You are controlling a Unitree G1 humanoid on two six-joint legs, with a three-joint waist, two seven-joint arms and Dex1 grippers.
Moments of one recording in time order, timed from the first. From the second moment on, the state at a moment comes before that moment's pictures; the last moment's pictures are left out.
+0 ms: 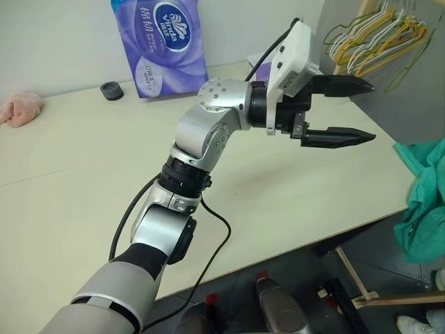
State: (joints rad) left arm -1.21 0.11 -0.19 0.25 -0.45 0.32 -1.21; right arm -0.62 -0.95 -1.08 0.04 0.49 1.61 0.13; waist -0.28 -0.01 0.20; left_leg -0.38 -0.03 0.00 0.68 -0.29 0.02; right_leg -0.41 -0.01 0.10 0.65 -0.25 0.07
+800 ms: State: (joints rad) left arm -1.38 0.04 -0.16 0.53 -0.45 0.29 -1.32; right arm -0.77 -0.71 -1.09 -0.28 0.70 1.61 -0.20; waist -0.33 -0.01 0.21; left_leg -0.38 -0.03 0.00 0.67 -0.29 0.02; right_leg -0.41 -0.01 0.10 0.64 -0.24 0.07
